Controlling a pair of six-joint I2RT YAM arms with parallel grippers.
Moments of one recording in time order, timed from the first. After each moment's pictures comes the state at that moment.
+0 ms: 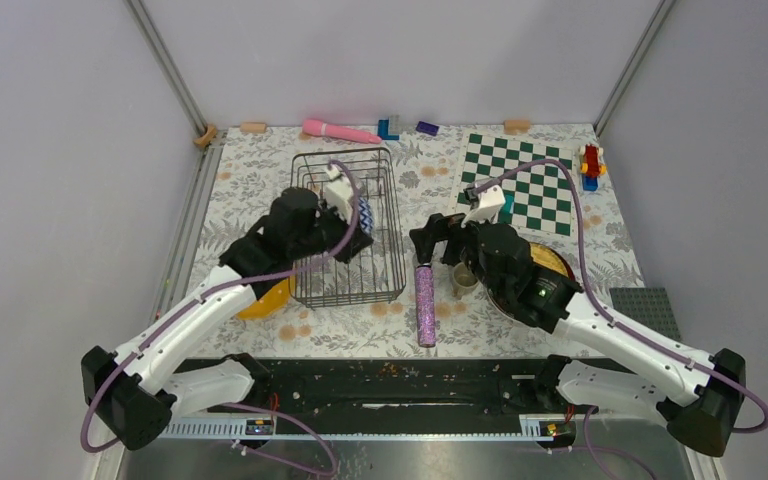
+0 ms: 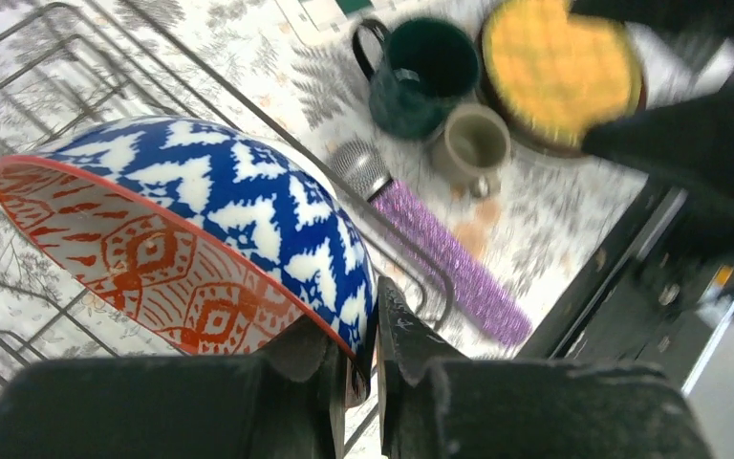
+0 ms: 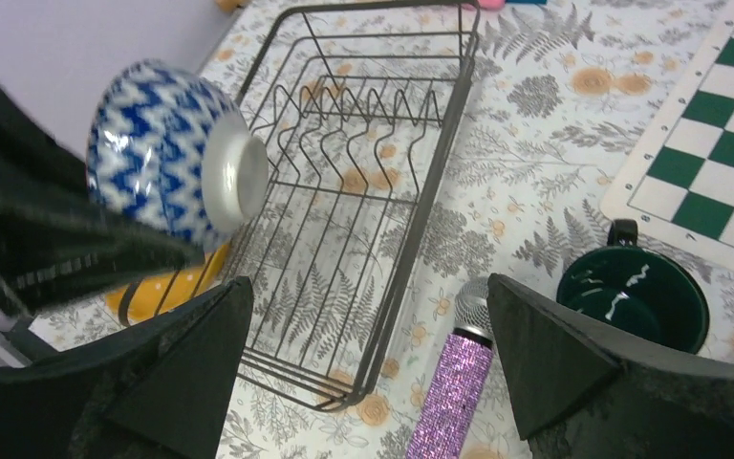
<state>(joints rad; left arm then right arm) -0.60 1.08 1.00 -0.34 0.26 -0.20 0.90 0.97 0.81 -0.03 0.37 0.40</state>
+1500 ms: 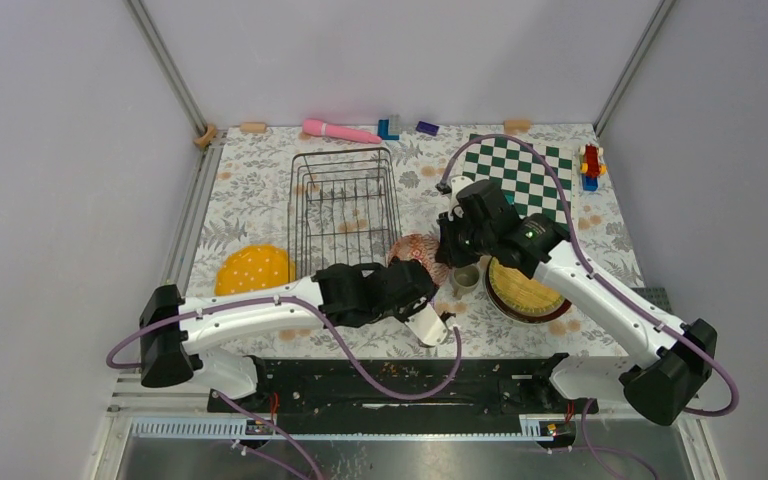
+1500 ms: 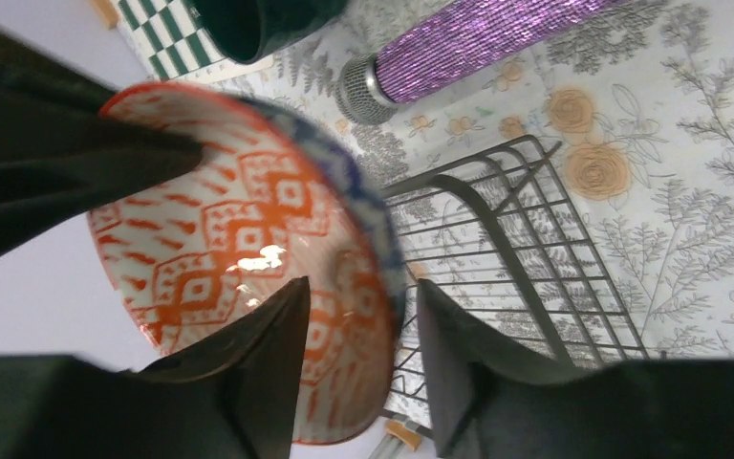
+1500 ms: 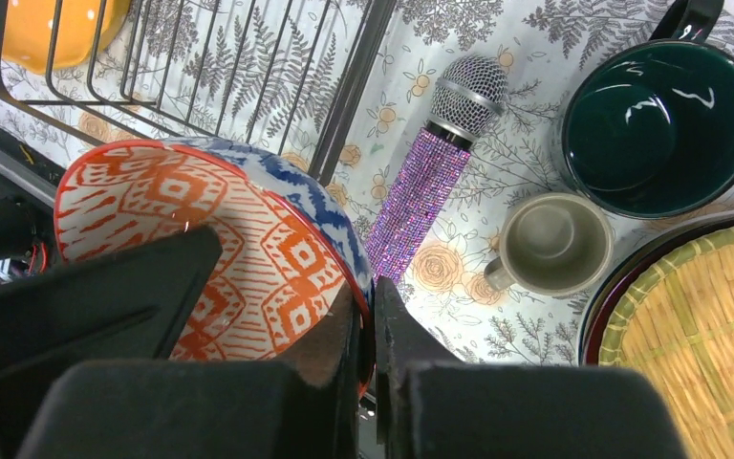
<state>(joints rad) -1.27 1.41 1.19 -0.71 -0.33 1.11 0.70 1.25 1.19 -0.76 -0.06 0.34</state>
